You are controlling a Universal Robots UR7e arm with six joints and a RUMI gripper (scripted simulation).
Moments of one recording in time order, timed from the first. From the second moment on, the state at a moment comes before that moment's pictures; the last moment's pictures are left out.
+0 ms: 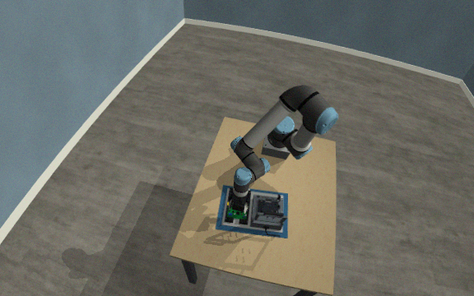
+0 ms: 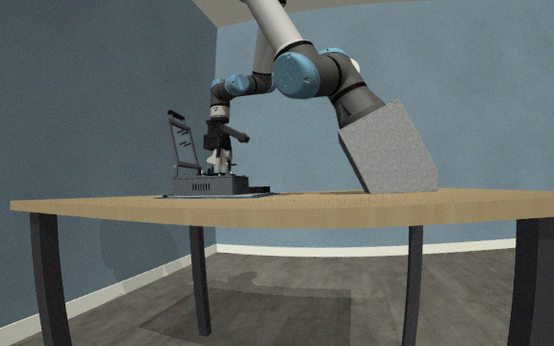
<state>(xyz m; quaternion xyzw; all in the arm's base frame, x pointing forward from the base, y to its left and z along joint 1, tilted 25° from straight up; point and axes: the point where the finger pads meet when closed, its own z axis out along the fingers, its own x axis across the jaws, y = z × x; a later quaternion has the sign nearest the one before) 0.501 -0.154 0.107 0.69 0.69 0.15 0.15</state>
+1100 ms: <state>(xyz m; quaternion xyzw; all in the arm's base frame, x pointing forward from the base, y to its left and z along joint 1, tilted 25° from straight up) 0.501 -0.154 0.107 0.91 0.35 0.20 0.08</state>
